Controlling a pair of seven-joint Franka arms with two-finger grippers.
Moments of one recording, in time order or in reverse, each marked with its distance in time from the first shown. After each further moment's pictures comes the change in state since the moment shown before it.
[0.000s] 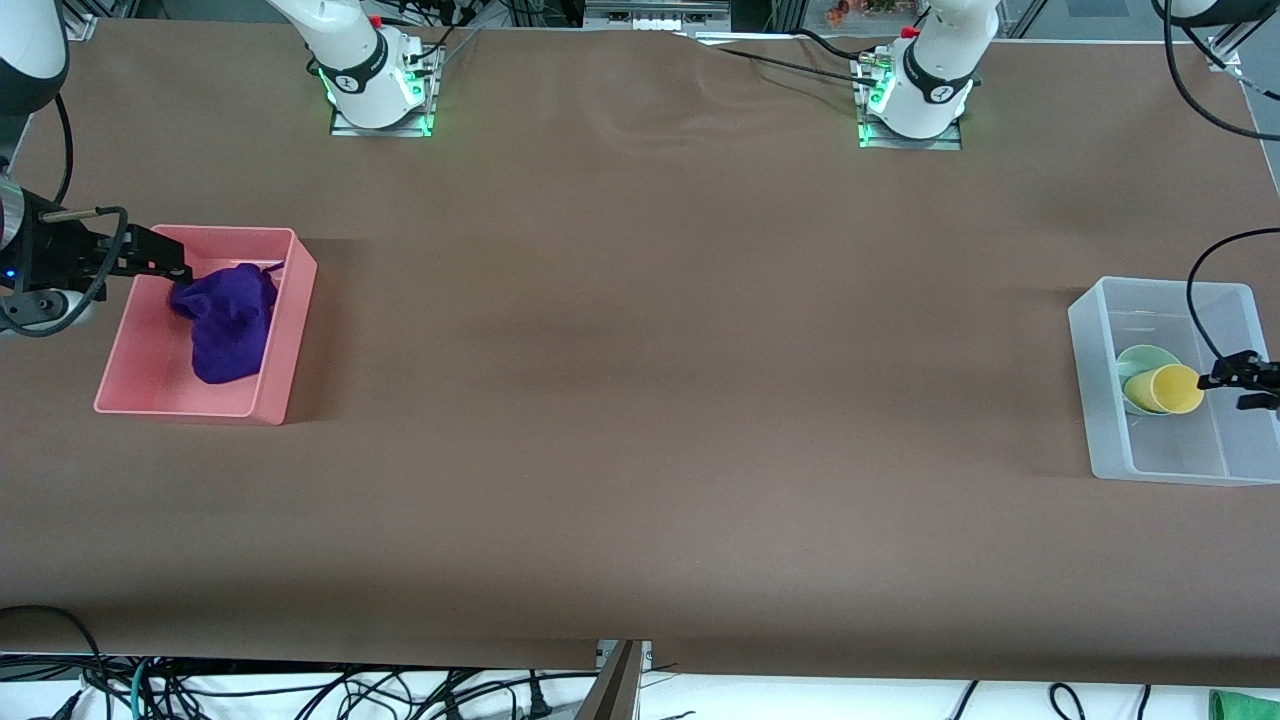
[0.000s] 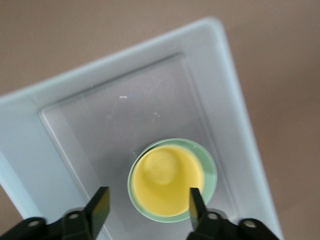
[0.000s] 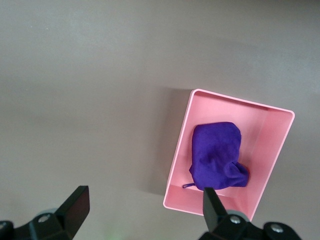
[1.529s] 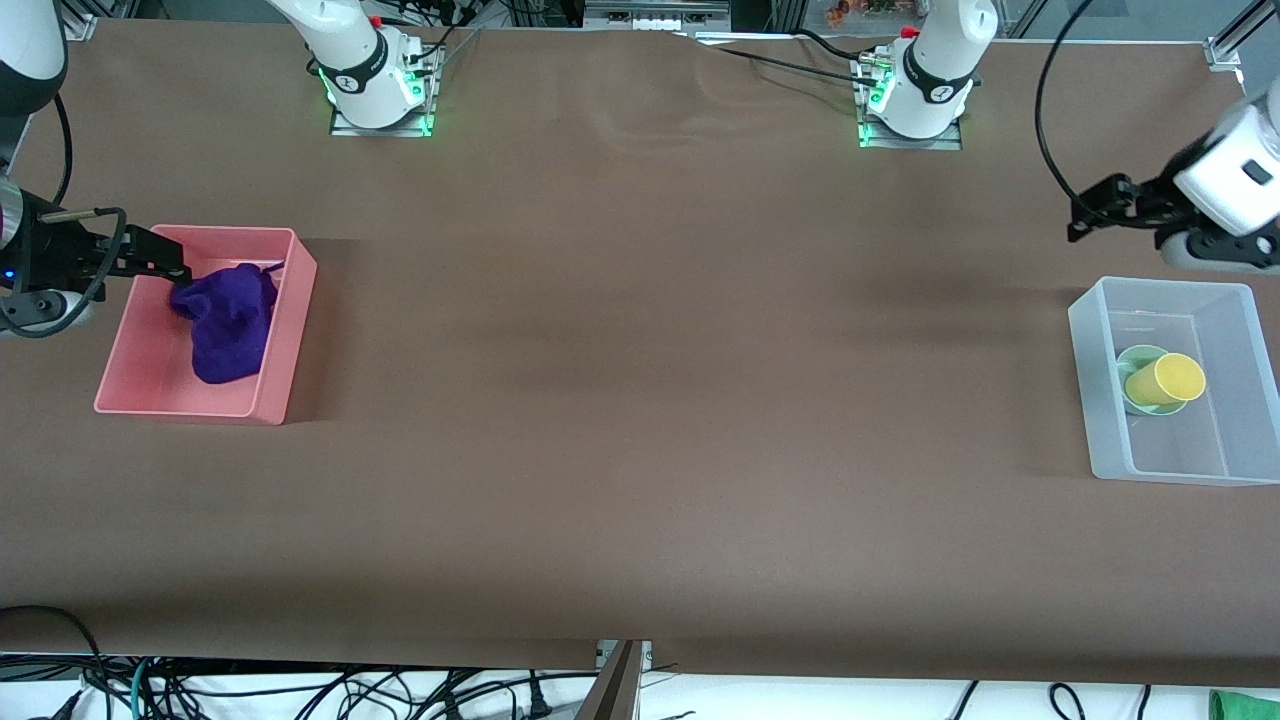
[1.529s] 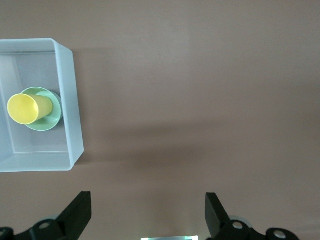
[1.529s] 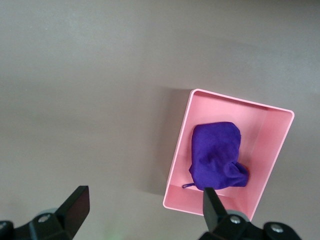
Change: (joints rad) left arm -0.626 -0.721 0.129 -0.375 -0.036 -0.304 -0.845; right arm -0.002 0.001 -0.001 0.001 0.000 0.000 0.000
